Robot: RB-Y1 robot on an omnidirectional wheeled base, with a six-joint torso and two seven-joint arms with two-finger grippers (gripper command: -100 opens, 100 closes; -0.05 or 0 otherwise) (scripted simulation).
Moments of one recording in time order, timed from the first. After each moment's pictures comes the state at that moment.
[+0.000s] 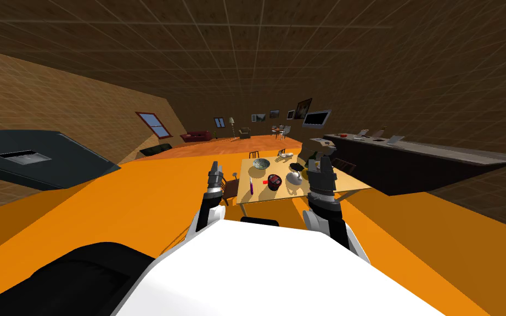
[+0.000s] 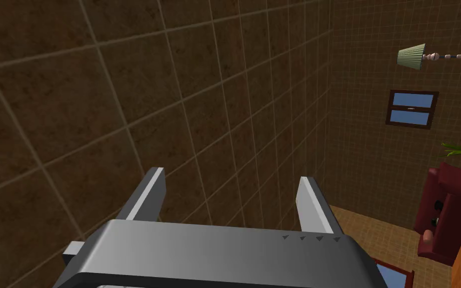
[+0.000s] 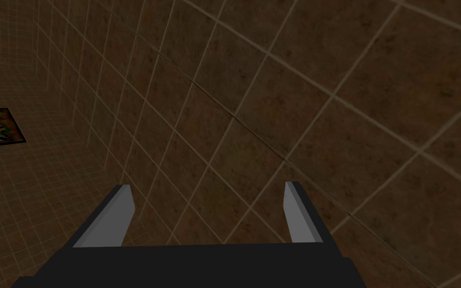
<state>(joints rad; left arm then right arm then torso) 0.52 -0.04 0.00 -2.23 -0.06 -0.42 -0.12 0.46 -0.03 0.00 -2.28 0.10 -0.61 0.09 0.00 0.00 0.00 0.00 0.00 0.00</state>
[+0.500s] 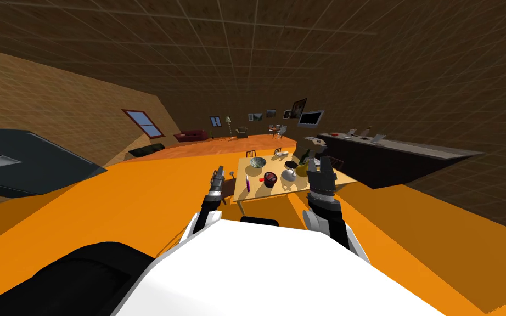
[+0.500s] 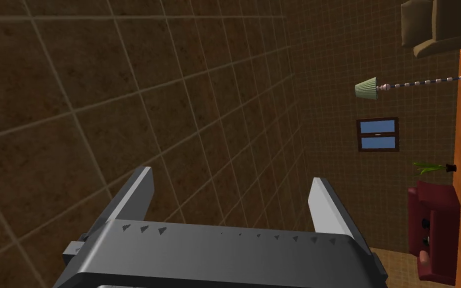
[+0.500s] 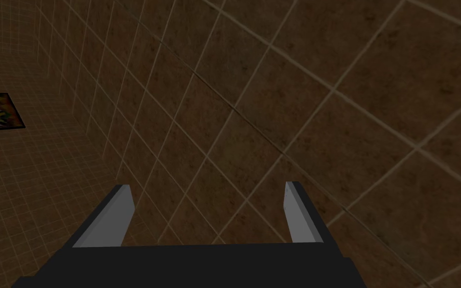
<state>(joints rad) 0.56 0.09 0.00 -2.17 -0.09 -0.39 -0.13 0.46 -0.03 0.00 -2.28 0.10 -0.61 0.09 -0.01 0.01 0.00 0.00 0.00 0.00</state>
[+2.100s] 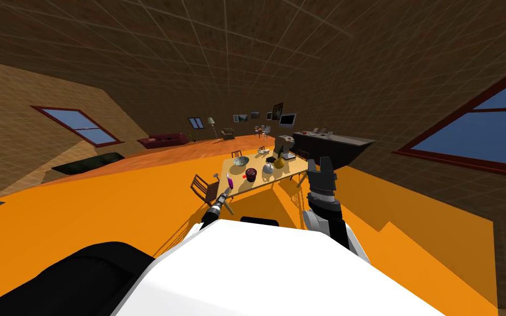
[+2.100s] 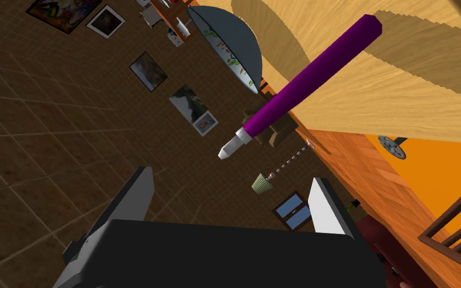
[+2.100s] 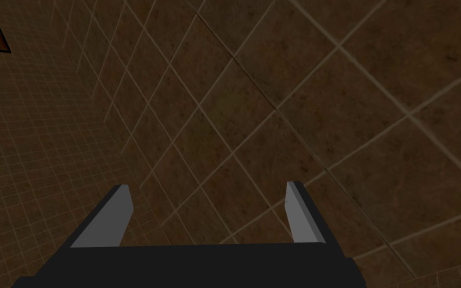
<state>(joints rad) 0.63 0.26 -0.04 -1.85 -0.30 -0.08 -0.19 0.46 -0.03 0.00 -2.28 0.10 -0.61 0.09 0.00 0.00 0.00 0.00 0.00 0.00</state>
